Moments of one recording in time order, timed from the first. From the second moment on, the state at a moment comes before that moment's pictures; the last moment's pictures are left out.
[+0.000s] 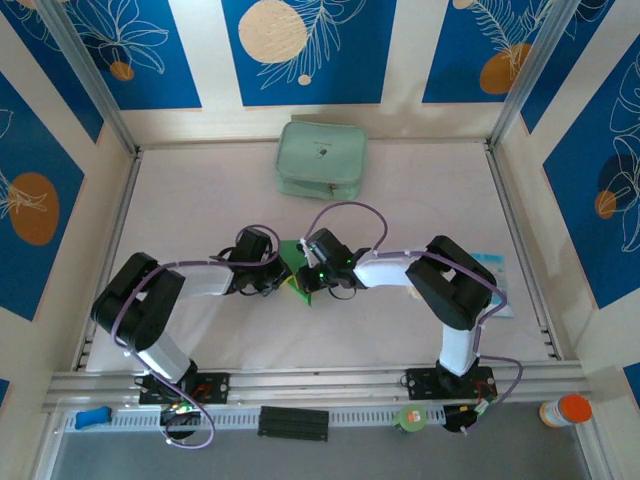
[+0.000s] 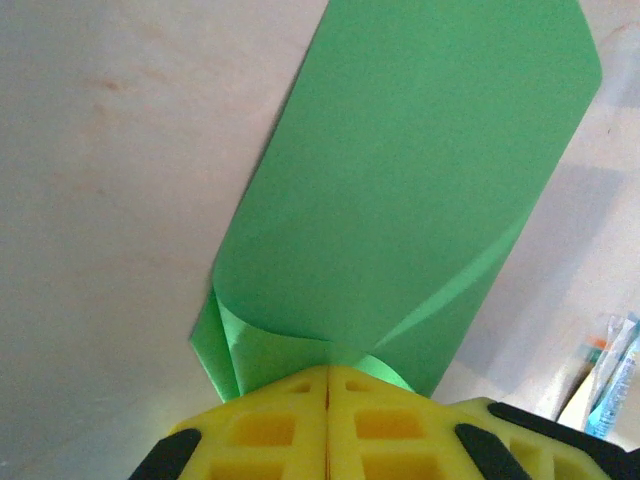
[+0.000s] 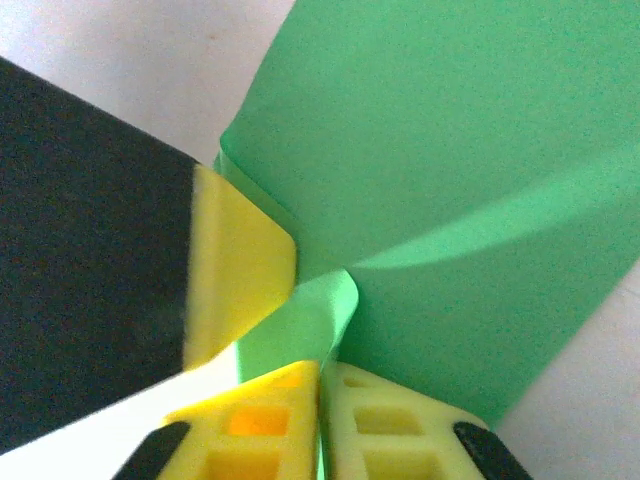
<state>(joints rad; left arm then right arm) -0.55 1.63 0.66 0.05 0.32 -1.18 0.82 1.84 0.94 -0.04 -0.23 0.47</state>
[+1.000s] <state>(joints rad) -0.55 1.64 0.66 0.07 0.32 -1.18 0.83 1.80 1.02 -0.27 -0.43 0.65</state>
